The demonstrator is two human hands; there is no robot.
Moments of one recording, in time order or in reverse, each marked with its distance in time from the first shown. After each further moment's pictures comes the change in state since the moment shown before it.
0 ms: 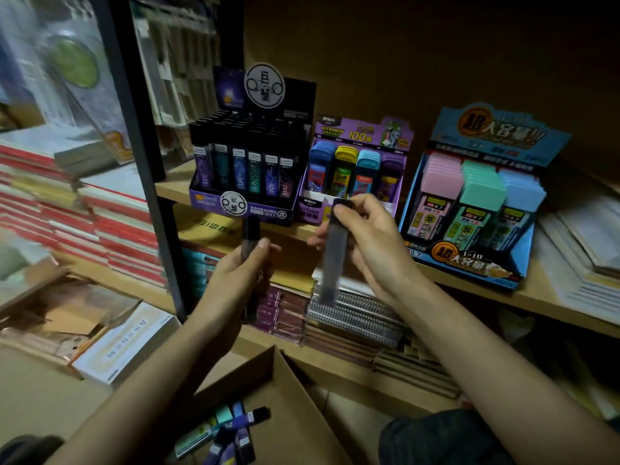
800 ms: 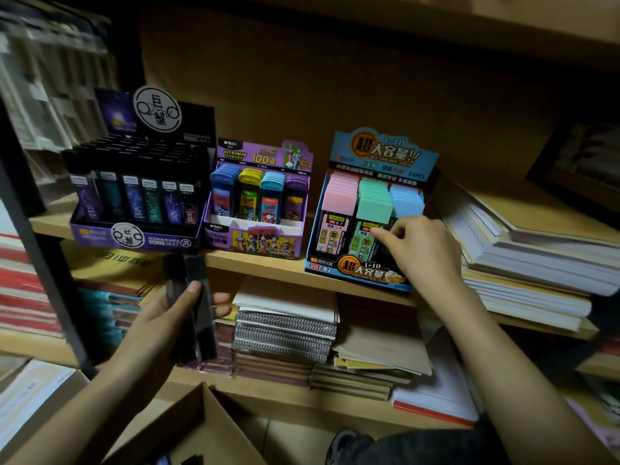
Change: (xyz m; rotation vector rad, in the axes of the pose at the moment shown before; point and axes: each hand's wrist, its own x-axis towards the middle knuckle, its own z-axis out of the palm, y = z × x) left_hand 0.023 -0.034 0.017 -0.108 -0.116 -0.018; right_hand -0.018 -0.049 -0.159 -1.559 0.661 -0.025
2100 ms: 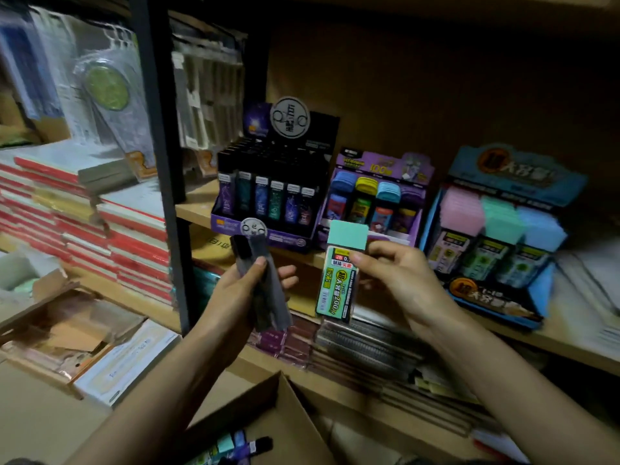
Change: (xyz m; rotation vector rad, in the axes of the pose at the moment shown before) left_hand 0.007 0.031 -0.048 -0.219 0.089 -0.030; right_hand -0.053 -0.141 0.039 1.186 -0.607 0.008
